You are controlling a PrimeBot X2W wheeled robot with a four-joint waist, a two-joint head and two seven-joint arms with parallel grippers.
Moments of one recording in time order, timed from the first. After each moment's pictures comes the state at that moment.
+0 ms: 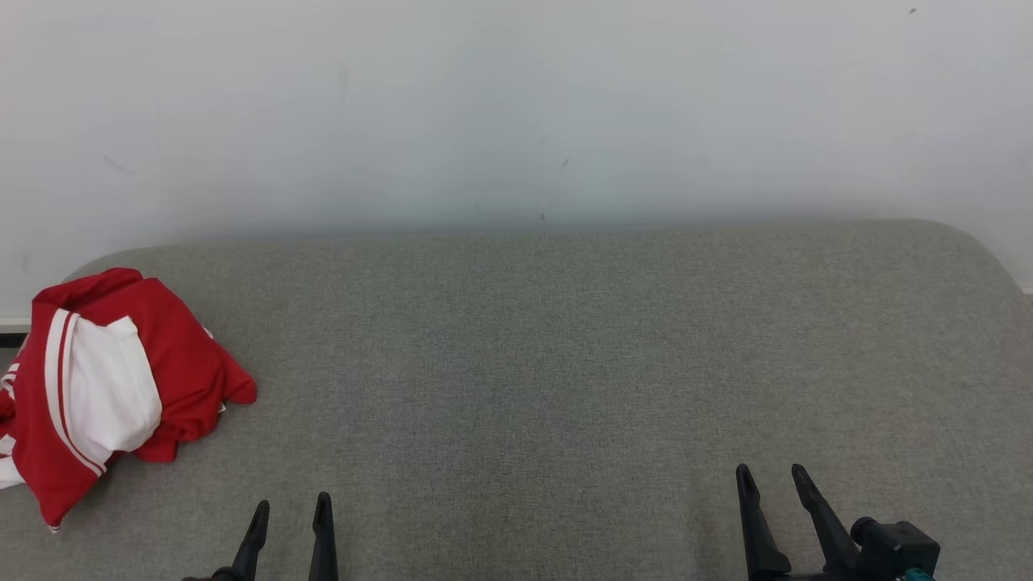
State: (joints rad) left arm 0.04 0.05 -0.05 0.22 -0.29 -0.09 -0.24; right arm 0.00 -0.05 0.08 0.31 0.29 0.13 -0.22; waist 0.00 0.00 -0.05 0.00
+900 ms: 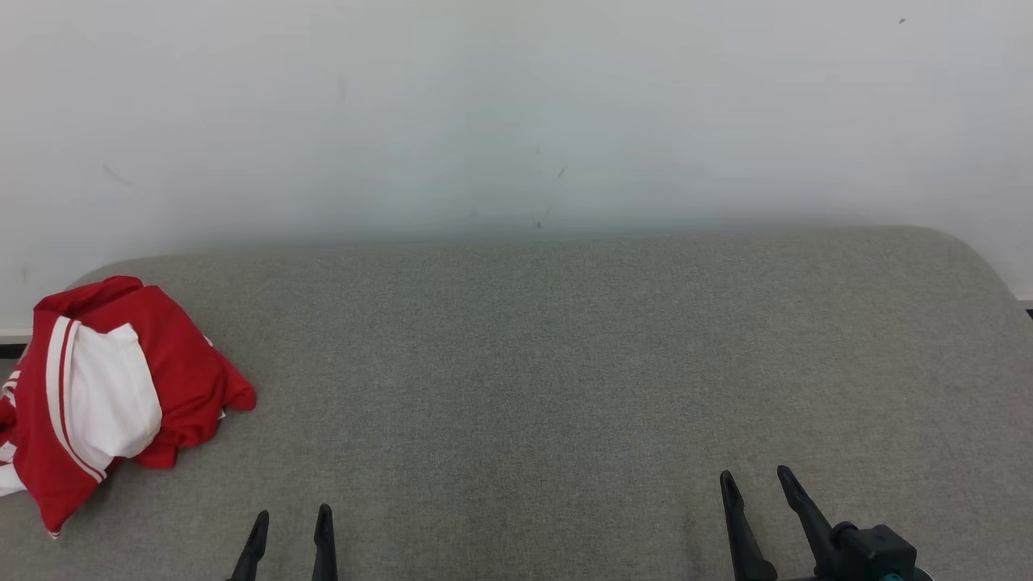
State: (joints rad) left arm 0.06 0.05 -0.04 0.24 -0.24 -0.08 -0.26; right arm 0.00 -0.05 0.10 0.30 0.18 0.13 -0.24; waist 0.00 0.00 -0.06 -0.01
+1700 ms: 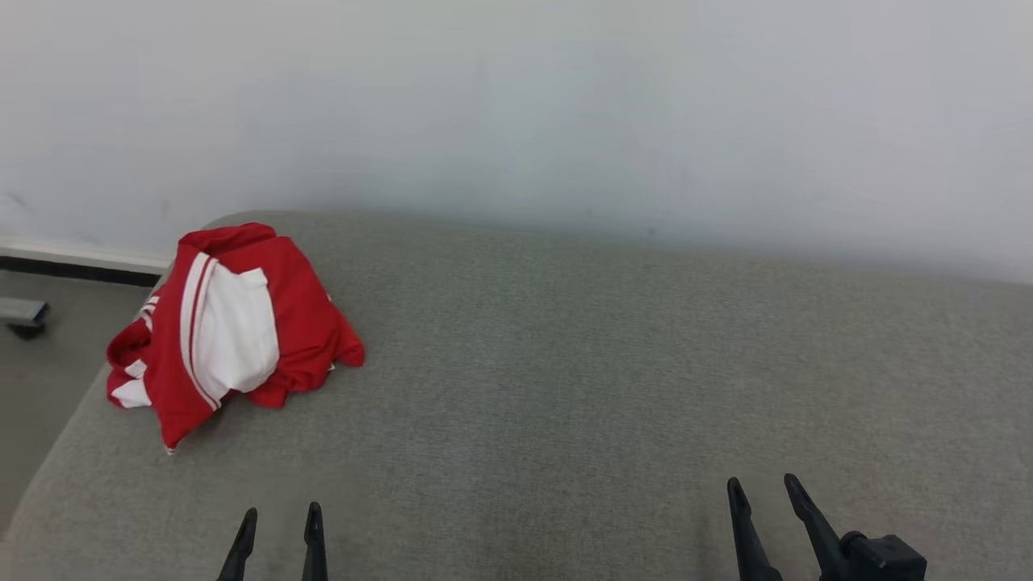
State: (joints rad) left arm 0.06 0.05 -0.02 0.23 -0.19 -0.09 -0.26; right arm 0.02 -0.05 0.10 0.30 0.21 0.13 -0.25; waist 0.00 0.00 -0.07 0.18
